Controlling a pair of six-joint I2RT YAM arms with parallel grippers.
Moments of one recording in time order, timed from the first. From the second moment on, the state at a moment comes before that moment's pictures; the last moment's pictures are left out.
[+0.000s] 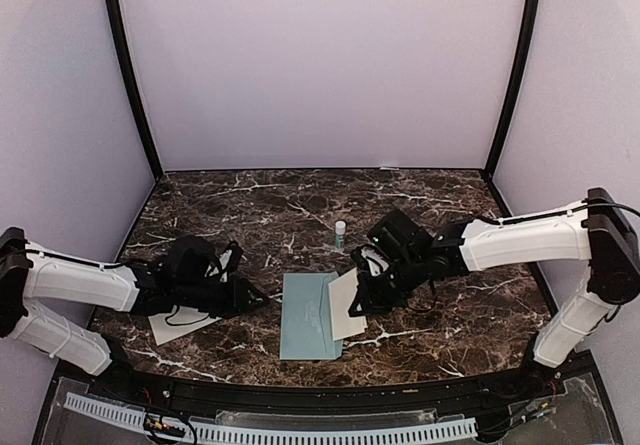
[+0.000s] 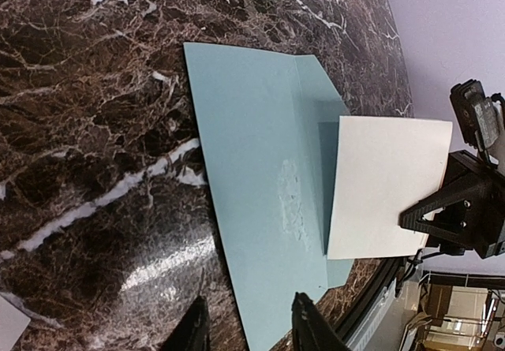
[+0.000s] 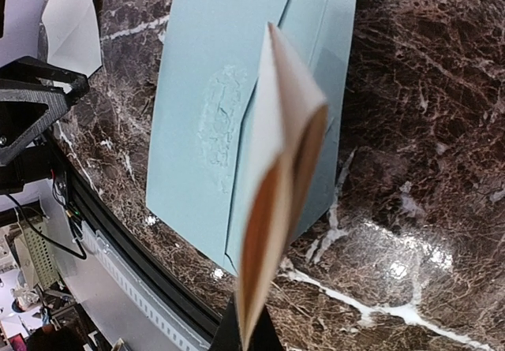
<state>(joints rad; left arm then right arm) -0.77 1.28 0.44 0.12 0.30 -0.89 0.97 1.59 0.97 -0.40 -0.36 0.77</state>
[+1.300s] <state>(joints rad) -0.77 1.62 0.45 0.43 0.48 -0.90 0.92 1.77 0.92 -0.27 -0.44 0.81</state>
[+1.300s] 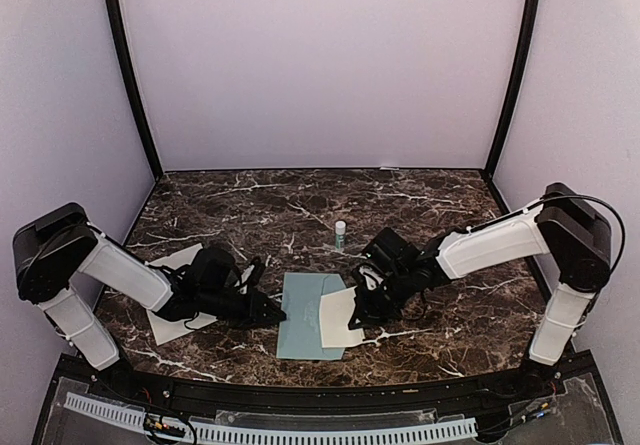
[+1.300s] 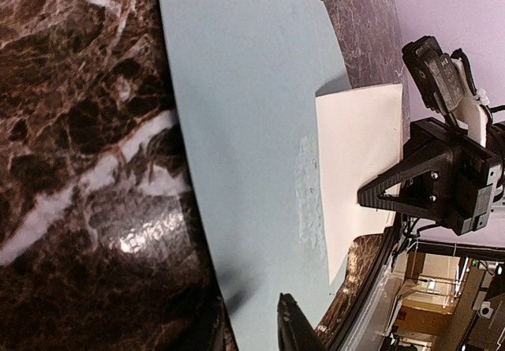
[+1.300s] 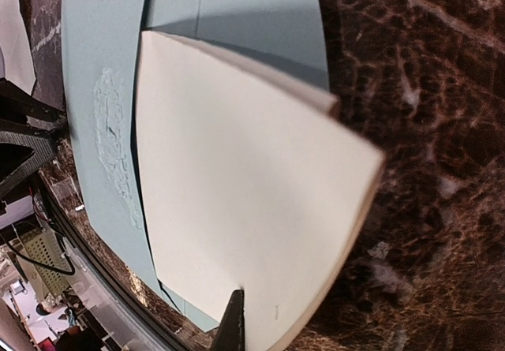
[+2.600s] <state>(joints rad) -0.78 1.64 0.48 0.42 0.48 -0.91 0.93 1.86 1.10 -0.33 -0.40 0.76</state>
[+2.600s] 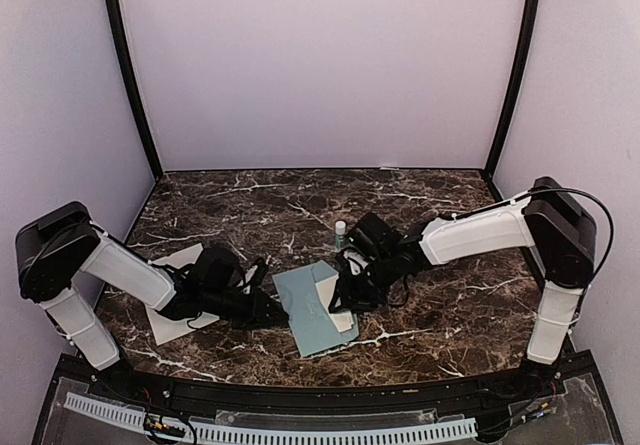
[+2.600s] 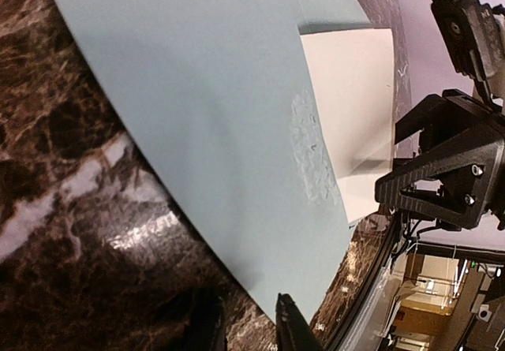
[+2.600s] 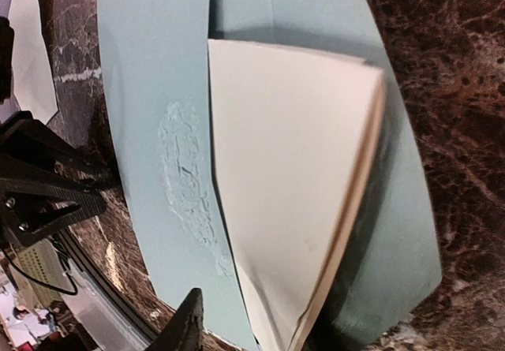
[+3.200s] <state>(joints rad) -0.78 1.60 0.50 0.37 0.40 -0.92 0.93 1.82 1.15 -0.44 -0.26 0.67</state>
